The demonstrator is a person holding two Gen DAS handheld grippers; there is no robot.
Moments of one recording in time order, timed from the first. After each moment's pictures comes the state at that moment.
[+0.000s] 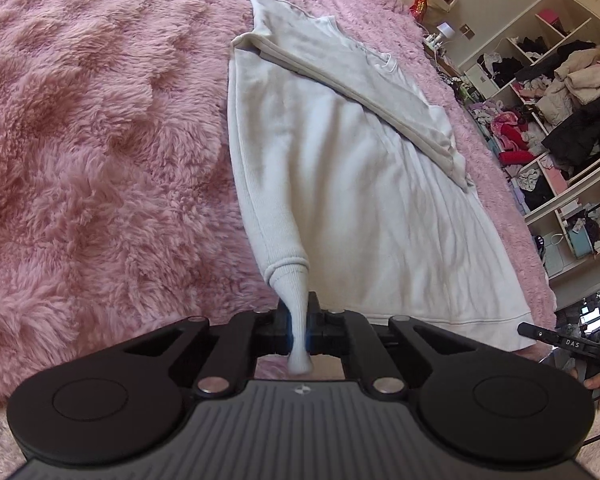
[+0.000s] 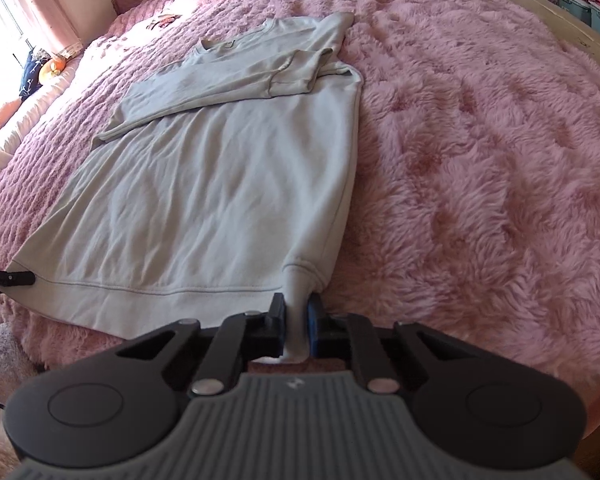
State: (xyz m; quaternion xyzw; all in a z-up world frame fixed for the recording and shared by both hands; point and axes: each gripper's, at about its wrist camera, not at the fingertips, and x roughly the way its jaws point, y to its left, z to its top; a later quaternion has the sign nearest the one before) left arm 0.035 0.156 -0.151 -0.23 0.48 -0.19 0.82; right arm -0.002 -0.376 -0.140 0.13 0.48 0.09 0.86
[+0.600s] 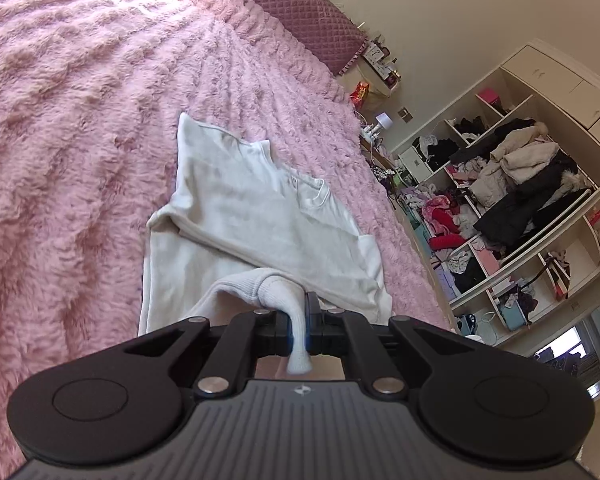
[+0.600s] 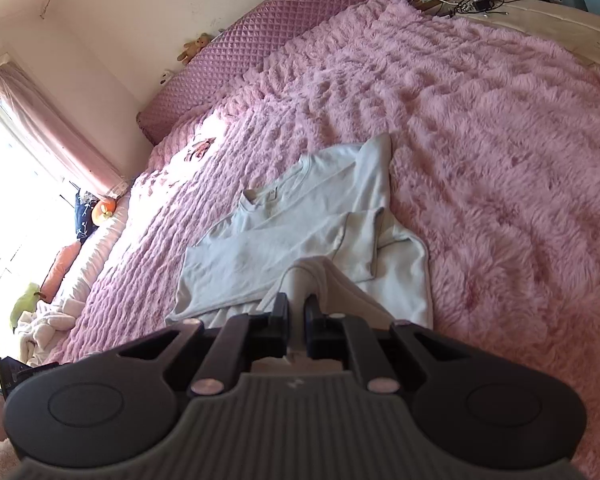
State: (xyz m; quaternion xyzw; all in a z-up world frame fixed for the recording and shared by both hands) left arm 0.168 0.180 -0.083 -0.30 0.36 -0.24 0.85; right arm 0.126 -0.413 -0.071 0.30 0.34 0.11 0.88
